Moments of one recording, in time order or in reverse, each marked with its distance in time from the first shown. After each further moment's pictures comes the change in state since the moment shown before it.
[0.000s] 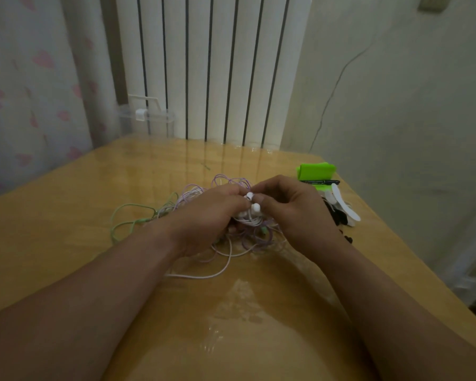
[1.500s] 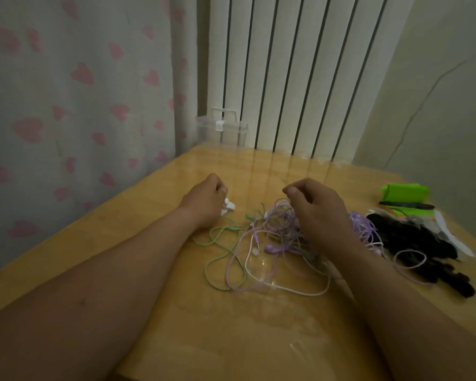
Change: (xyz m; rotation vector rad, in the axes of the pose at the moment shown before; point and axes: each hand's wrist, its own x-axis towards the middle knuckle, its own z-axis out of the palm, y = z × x) left_hand -0.019 -0.036 -0.187 0.789 0.606 -0.131; right_hand 0.049 -0.020 0.117 -0.186 0.076 -0.014
